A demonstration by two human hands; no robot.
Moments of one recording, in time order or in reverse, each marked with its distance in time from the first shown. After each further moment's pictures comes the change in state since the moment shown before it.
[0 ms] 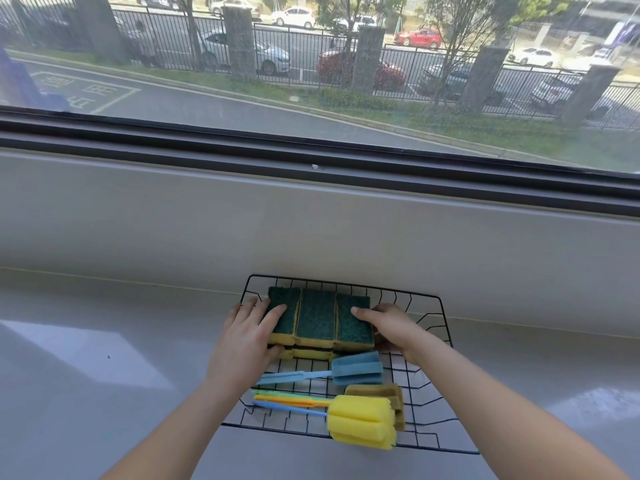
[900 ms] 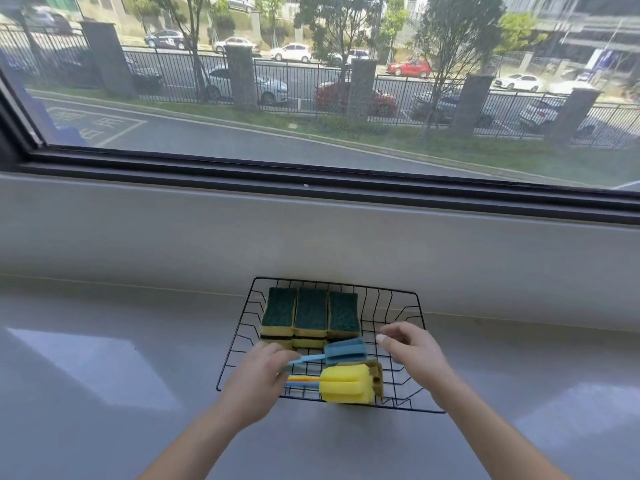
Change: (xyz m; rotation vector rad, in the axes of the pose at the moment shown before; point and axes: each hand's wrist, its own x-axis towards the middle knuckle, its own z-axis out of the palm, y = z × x) left_hand -0.080 0.049 -0.047 -0.334 -0.117 0.057; right_hand -0.132 0.041 -0.018 -0.050 0.225 -0.300
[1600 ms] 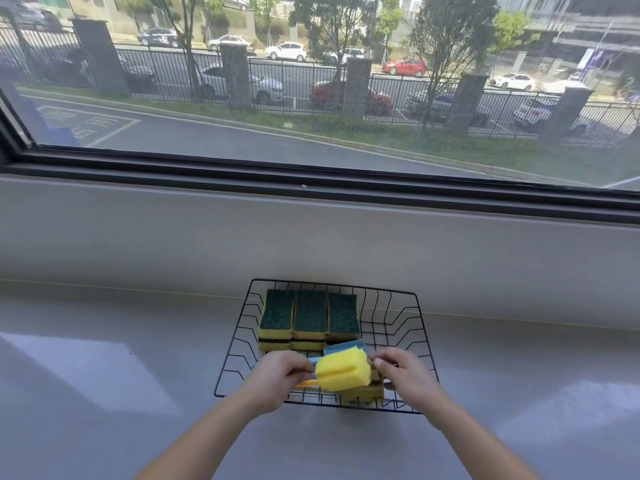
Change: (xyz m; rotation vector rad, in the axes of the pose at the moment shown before) left_hand 0.034 -0.003 0.025 -0.255 -0.221 0.006; right_hand -0.004 0.025 0.021 -0.102 -0.127 0.063
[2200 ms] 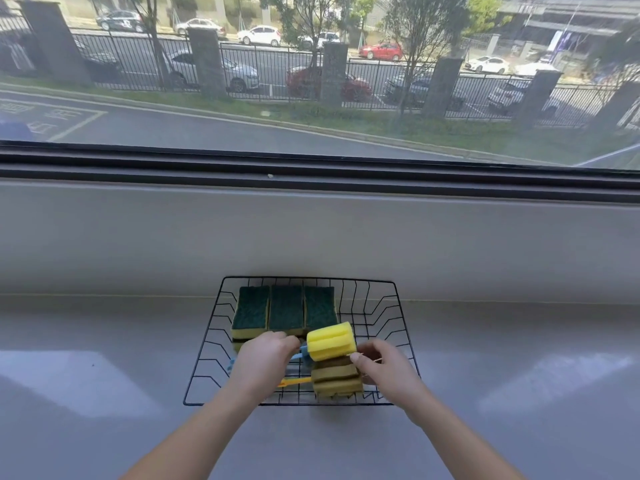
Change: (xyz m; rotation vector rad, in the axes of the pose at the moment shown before) left_hand 0.030 0.019 0.012 0.545 0.159 0.009; right_hand -0.001 0.013 0.002 0.137 0.048 0.059
